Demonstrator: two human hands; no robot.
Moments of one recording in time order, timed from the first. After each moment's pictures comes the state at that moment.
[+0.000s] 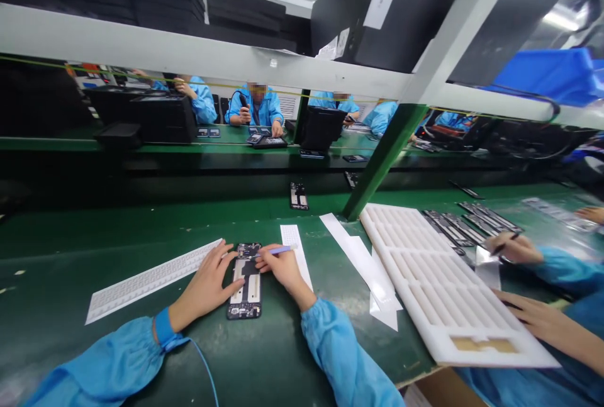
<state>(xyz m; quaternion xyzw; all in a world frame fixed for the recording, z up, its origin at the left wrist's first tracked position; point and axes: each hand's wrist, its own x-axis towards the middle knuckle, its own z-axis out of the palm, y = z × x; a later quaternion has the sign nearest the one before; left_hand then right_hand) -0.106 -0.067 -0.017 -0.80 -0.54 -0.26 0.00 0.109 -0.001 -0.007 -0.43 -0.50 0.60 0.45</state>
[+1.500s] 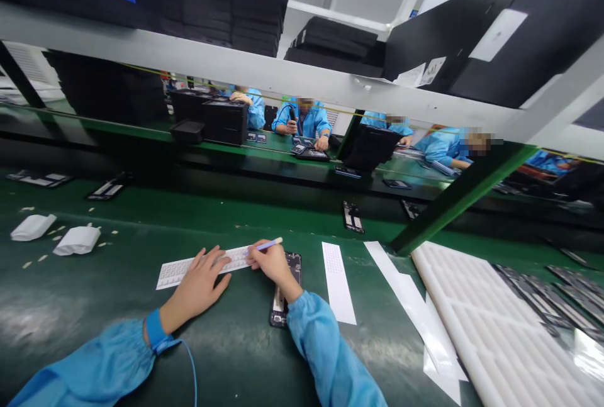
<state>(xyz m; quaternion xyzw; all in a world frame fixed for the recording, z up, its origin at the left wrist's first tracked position) -0.203 -0.127 -0.019 -0.72 -0.64 -0.24 0.09 -0.024 0.000 -0.001 -0.38 -0.62 0.60 0.33</state>
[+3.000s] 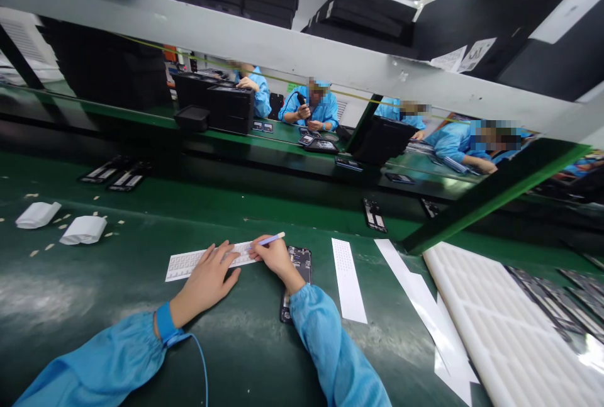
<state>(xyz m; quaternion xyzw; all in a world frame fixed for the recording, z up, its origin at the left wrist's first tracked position) -0.198 -0.126 -0.022 -0.72 -0.65 -0.22 0.07 -0.044 0.004 -0.014 -0.36 -0.61 0.63 0.31</state>
